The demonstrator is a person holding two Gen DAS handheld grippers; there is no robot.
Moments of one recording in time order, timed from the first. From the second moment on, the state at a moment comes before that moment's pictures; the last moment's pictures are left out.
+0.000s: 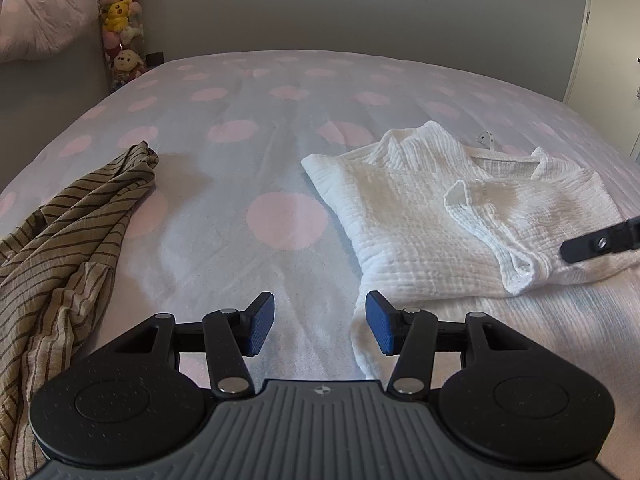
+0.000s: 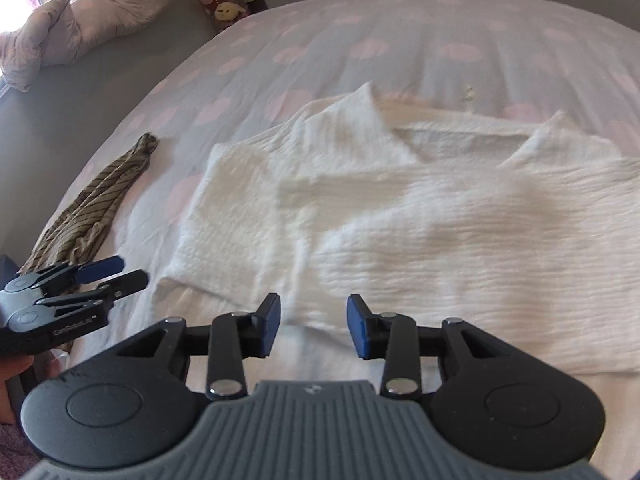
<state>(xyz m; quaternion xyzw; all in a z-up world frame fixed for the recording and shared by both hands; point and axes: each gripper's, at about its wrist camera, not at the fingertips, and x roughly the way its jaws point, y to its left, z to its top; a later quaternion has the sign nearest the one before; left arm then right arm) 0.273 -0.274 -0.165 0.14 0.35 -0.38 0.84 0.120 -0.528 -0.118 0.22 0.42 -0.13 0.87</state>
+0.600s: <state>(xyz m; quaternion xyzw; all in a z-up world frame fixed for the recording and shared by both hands) 0.290 -0.275 -0.184 0.15 0.37 -0.33 0.85 0.042 -0.763 -0.119 0.27 0.38 -0.36 0.81</state>
